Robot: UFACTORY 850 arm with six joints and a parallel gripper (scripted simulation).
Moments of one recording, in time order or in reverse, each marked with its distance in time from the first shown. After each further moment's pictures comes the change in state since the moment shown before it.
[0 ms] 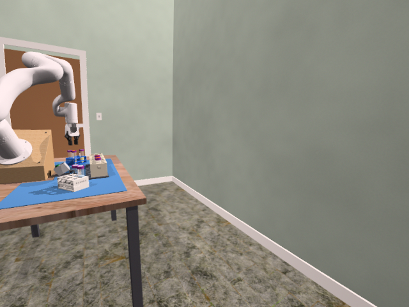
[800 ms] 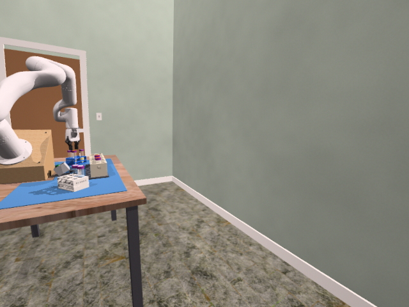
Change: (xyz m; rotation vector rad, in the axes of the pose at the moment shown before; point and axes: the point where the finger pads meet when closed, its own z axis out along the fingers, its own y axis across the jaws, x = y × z) arm 0.000 0.000 0.040 0.001 0.000 0.000
